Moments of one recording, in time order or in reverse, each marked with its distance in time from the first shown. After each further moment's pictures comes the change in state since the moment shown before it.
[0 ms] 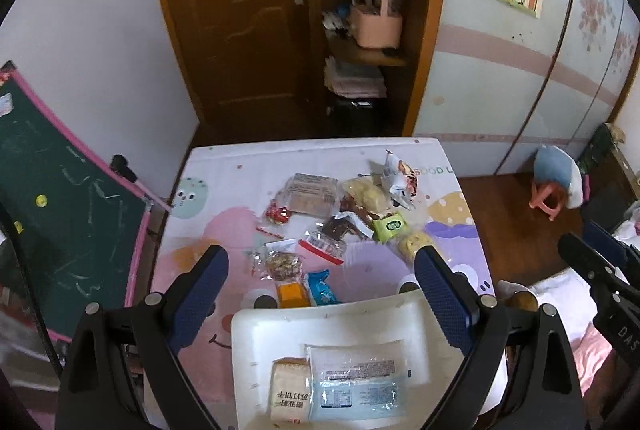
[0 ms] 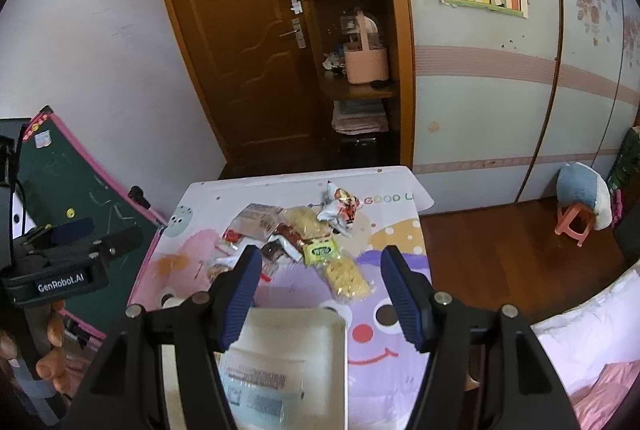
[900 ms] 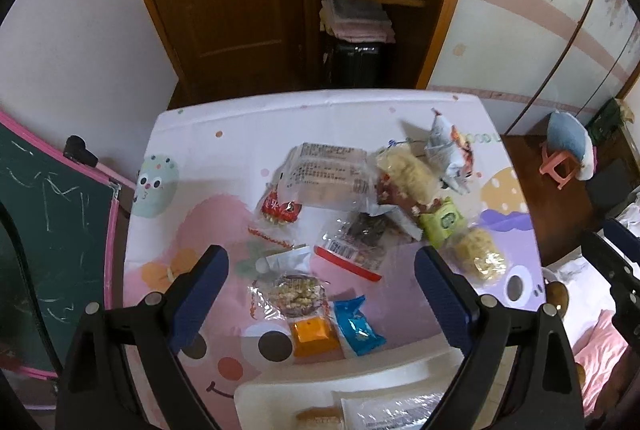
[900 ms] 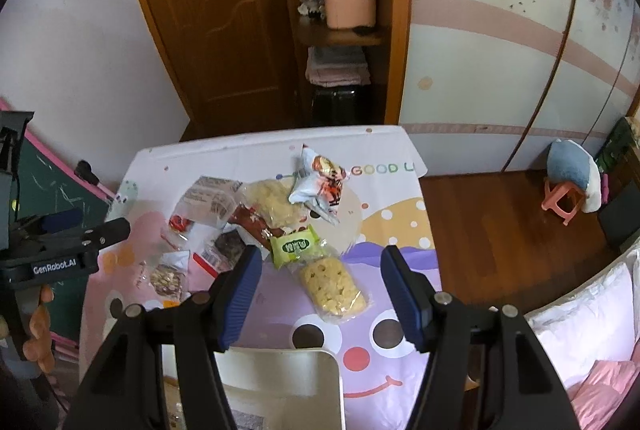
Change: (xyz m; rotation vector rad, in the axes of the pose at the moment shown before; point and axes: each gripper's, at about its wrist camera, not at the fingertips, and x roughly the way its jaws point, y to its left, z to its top) left arm 0.178 0.040 0.025 0.027 0.200 -0.022; right arm 0.140 0.007 0.011 -0.012 0.194 -0.118
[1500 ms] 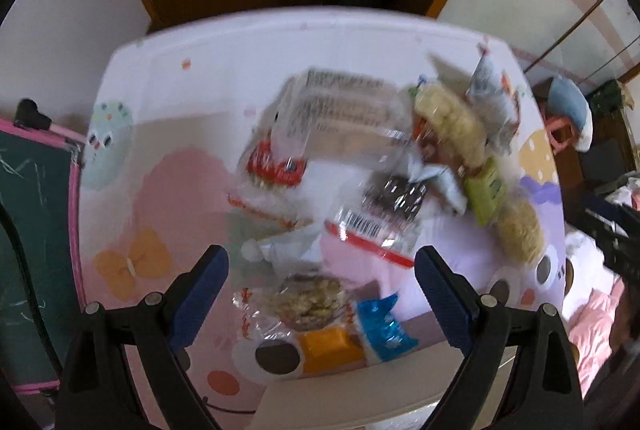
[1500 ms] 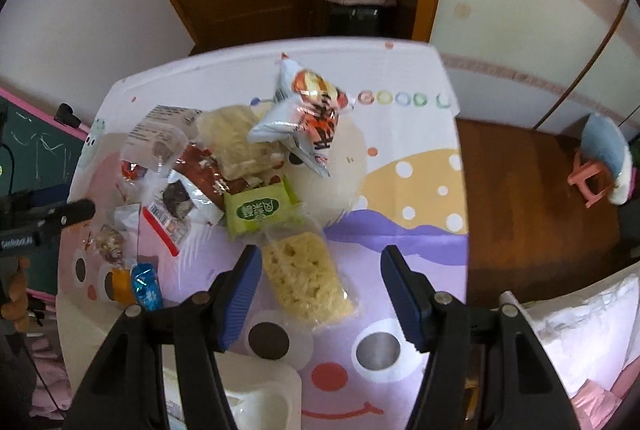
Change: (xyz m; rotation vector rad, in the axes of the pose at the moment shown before) left arm 0.107 0.034 0.001 -0.015 0.263 -0.093; right arm 0.136 -0.036 0.009 -0.051 0.314 0.088
